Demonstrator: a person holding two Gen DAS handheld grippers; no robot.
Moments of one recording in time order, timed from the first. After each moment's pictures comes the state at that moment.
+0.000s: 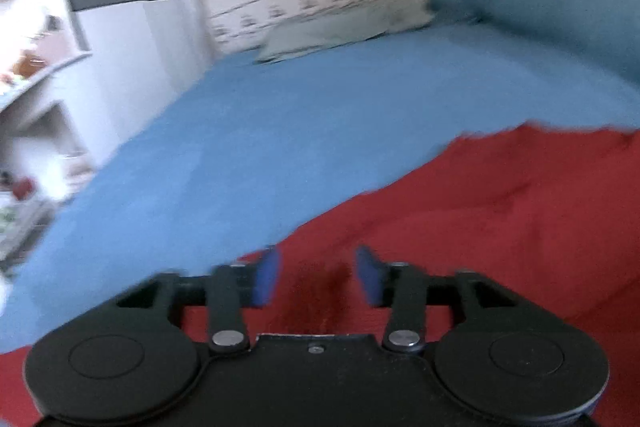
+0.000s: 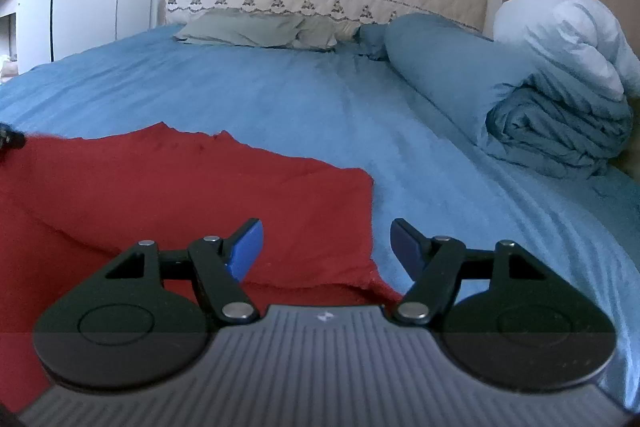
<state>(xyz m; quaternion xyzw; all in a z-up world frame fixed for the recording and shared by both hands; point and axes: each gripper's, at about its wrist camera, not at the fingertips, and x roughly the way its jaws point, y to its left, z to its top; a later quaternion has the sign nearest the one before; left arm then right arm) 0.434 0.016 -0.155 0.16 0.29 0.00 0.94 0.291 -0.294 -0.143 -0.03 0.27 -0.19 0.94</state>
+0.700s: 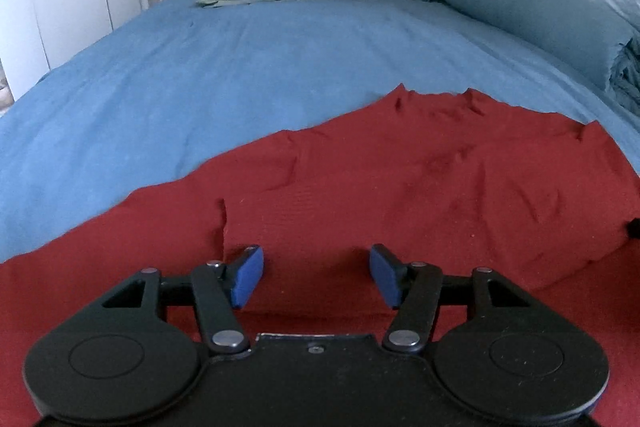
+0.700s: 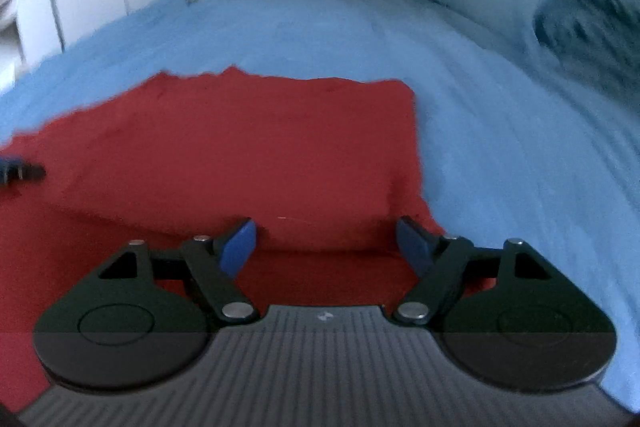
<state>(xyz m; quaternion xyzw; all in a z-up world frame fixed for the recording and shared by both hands) 0.452 0.019 -0.177 0.06 0.37 -0.13 0.92 0.320 -0.339 -0.199 0.08 0.34 -0.13 0.93</state>
